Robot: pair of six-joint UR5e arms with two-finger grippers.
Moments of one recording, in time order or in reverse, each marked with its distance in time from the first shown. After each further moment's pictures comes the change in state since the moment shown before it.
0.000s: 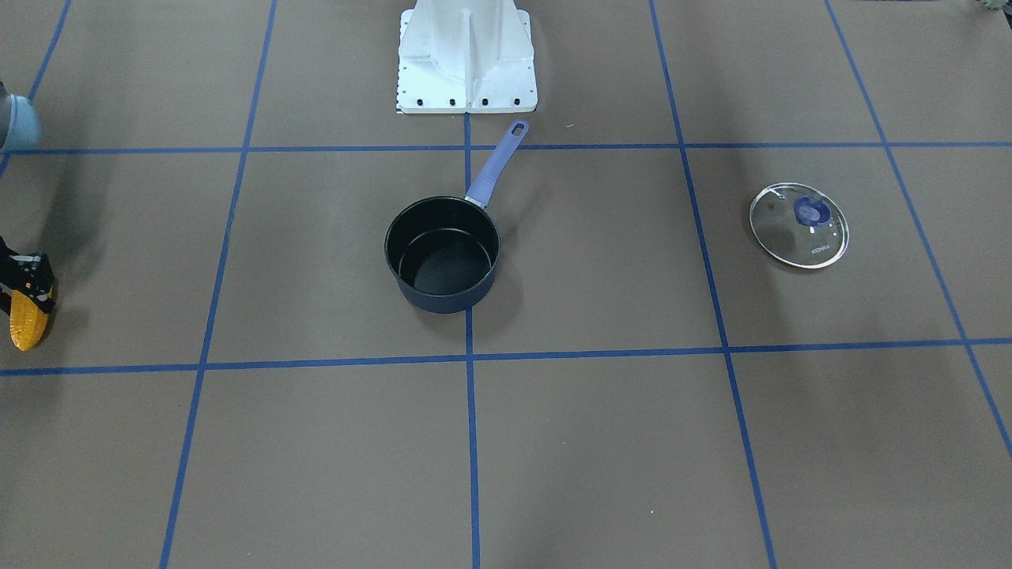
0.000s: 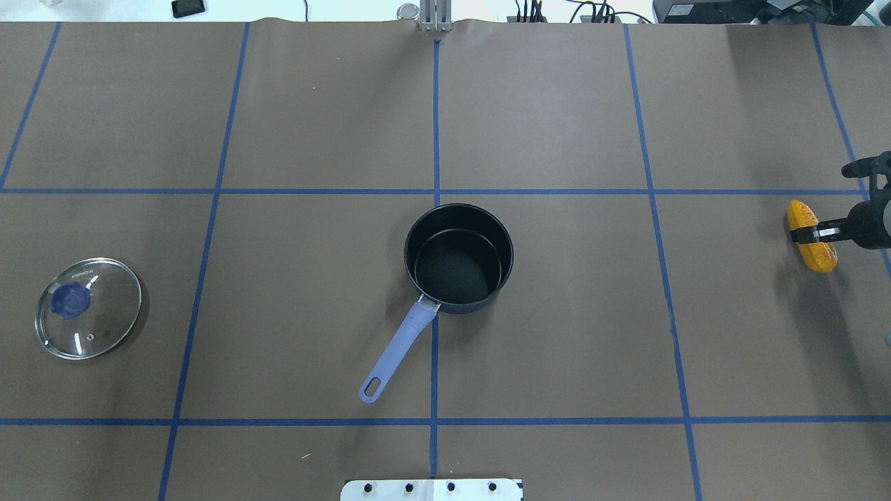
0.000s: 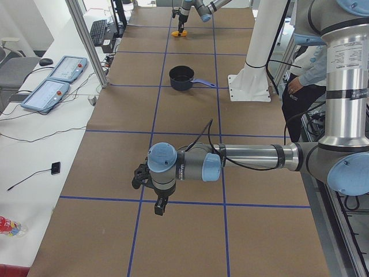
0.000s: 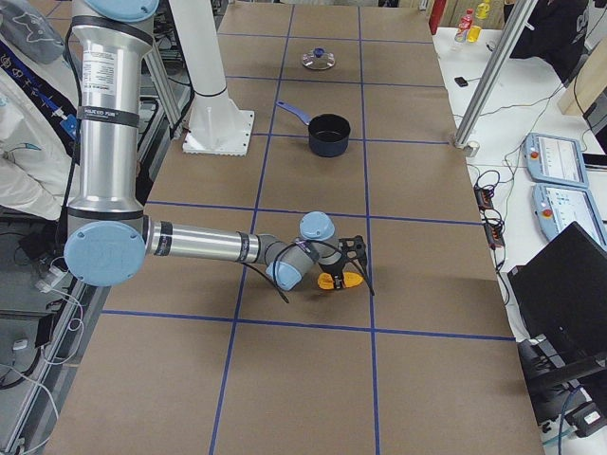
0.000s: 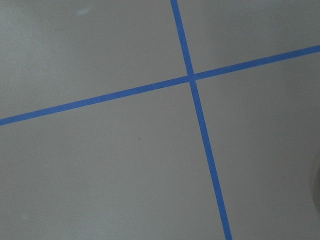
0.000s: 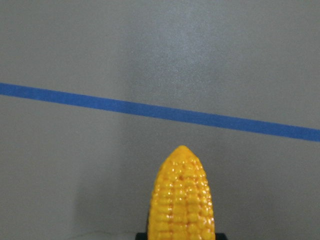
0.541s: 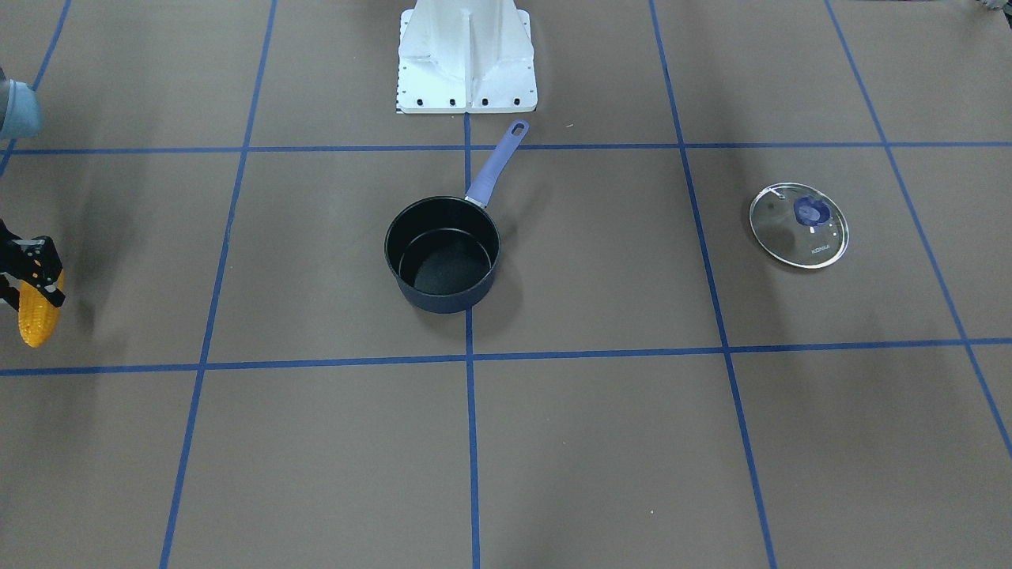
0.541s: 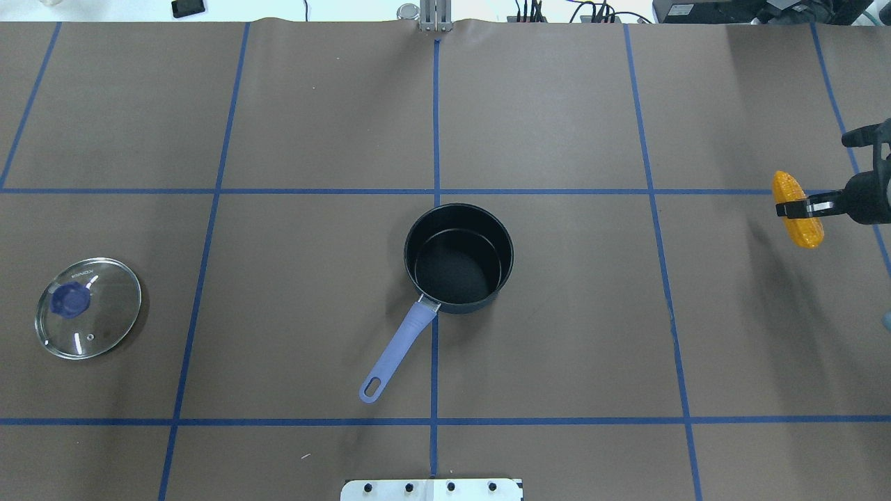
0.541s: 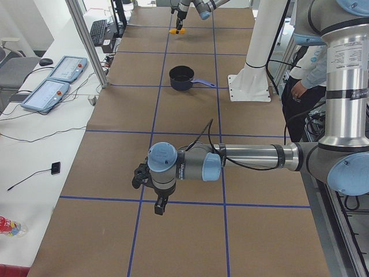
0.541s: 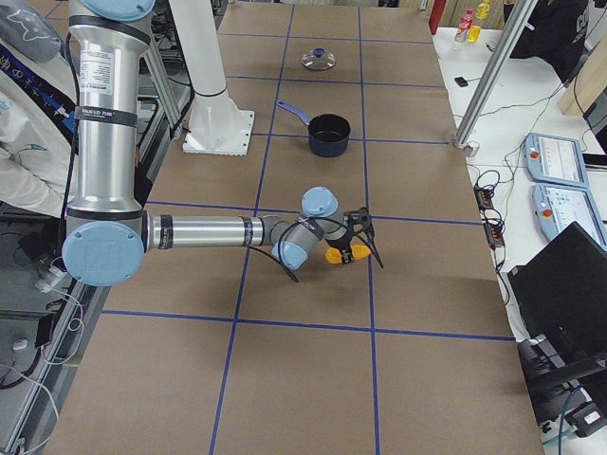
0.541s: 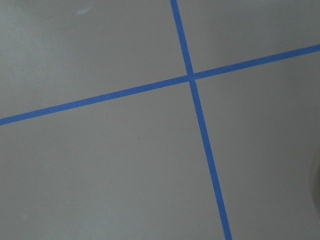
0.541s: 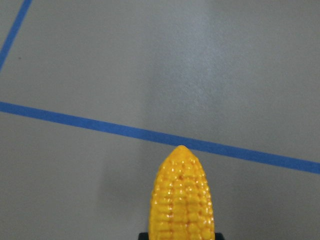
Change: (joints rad) left arm -0.001 0.001 -0.006 0.000 0.000 -0.001; right arm 0.035 0.013 0.174 -0.068 0.045 0.006
